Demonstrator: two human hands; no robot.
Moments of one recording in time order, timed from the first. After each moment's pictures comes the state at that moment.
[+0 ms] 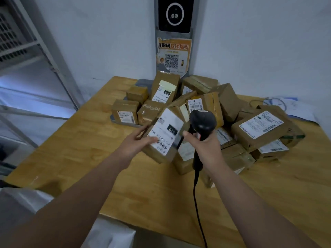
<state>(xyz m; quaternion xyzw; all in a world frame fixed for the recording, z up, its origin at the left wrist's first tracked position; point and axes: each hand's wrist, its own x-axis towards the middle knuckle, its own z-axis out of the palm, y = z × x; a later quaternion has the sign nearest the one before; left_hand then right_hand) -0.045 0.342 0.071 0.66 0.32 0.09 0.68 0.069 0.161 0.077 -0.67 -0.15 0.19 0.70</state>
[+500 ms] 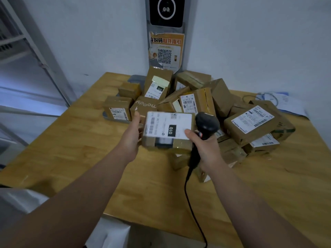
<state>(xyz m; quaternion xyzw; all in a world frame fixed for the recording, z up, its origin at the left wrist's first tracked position) -0.018 0.326 0.073 0.55 0.36 0.12 0.74 0.079 0.144 0.063 -0.57 -0.04 0.28 0.77</state>
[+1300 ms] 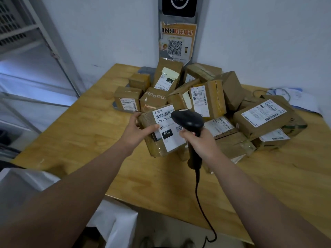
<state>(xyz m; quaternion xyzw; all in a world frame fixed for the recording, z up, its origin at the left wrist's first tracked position) -0.049 0.344 0.048 0.68 0.34 0.17 0.63 0.042 0.153 0.083 -0.75 -0.18 0.30 0.57</state>
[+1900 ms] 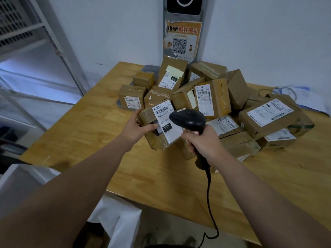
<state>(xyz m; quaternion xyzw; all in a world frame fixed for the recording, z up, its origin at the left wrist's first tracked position) -0.054 0.366 0.041 0.69 0.35 0.15 0.62 0.037 0.158 0.088 -0.76 -0.21 0.30 0.54</state>
